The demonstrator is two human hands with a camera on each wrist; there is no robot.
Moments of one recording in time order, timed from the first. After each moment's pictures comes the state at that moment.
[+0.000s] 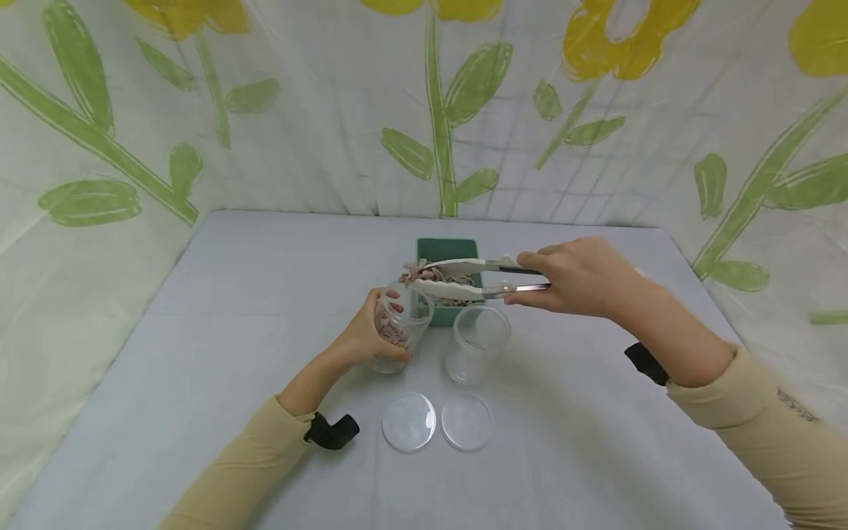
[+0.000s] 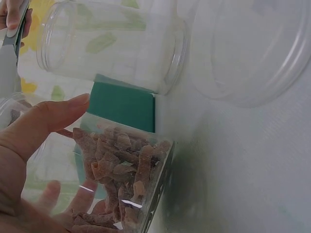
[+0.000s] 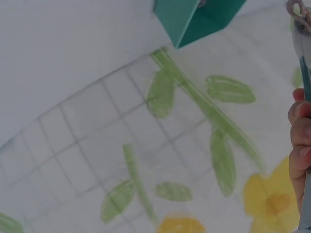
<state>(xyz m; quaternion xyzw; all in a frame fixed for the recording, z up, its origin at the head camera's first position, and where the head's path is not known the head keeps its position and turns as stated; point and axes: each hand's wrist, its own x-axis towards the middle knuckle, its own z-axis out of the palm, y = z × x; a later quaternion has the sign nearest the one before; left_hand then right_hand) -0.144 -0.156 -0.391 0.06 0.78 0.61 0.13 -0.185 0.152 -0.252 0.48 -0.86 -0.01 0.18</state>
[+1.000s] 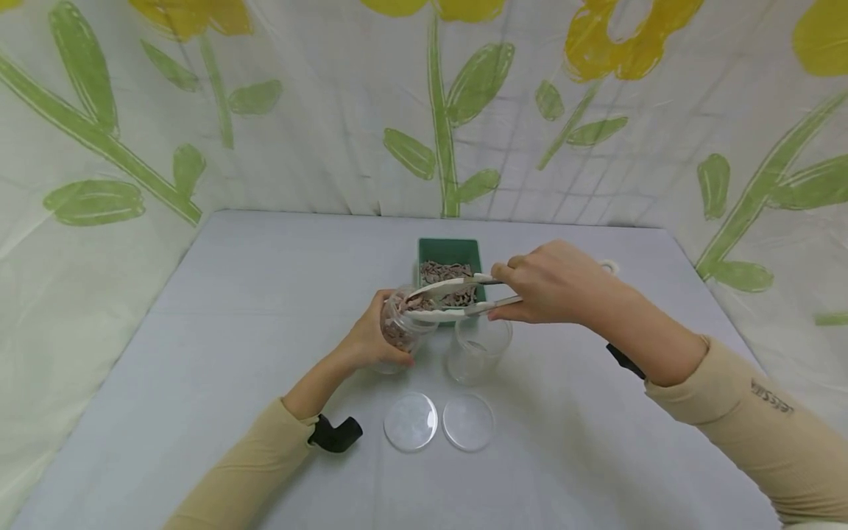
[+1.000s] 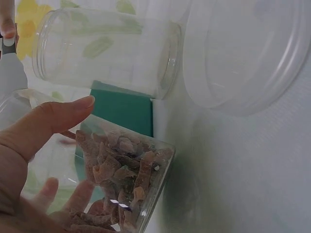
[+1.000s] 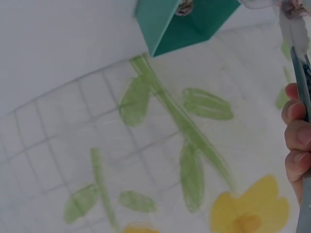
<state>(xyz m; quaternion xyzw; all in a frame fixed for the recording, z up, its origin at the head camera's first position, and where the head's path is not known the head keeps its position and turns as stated) -0.139 -0.151 -0.393 0.07 0.82 0.56 0.10 -0.175 0.121 -0.244 0.52 -0.84 -0.11 0.12</state>
